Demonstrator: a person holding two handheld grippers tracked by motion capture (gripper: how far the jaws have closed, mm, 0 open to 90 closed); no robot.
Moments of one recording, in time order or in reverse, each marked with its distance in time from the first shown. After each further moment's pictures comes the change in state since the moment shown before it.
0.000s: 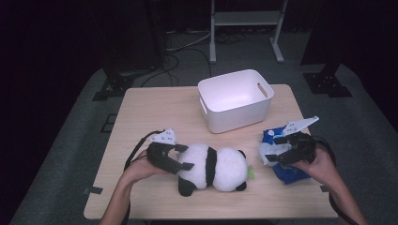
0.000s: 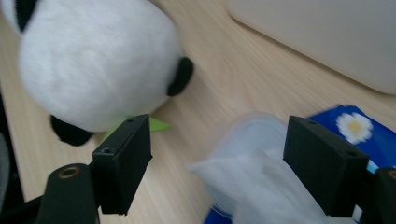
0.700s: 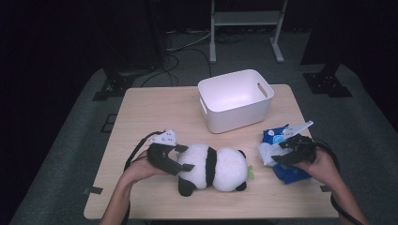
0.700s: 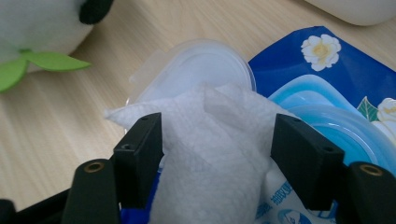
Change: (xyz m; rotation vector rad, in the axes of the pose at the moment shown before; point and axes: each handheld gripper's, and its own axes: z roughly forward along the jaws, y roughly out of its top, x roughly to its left) left arm -0.001 -0.002 0.001 -0.005 -0.004 0.006; right arm -0.021 -0.025 0.026 0.150 -0.123 -0.011
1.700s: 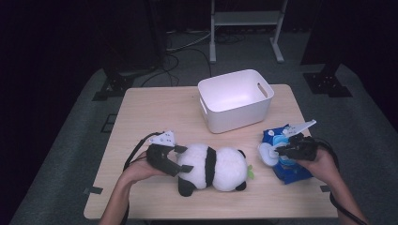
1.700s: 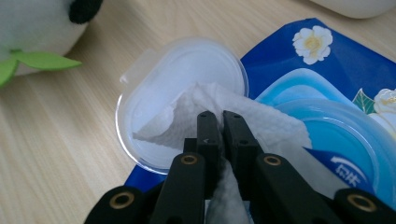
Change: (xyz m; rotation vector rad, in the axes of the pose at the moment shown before) left arm 0.002 -0.005 0.000 -0.006 -0.016 -0.008; right arm -0.010 -0.006 -0.003 -0.033 0.040 0.057
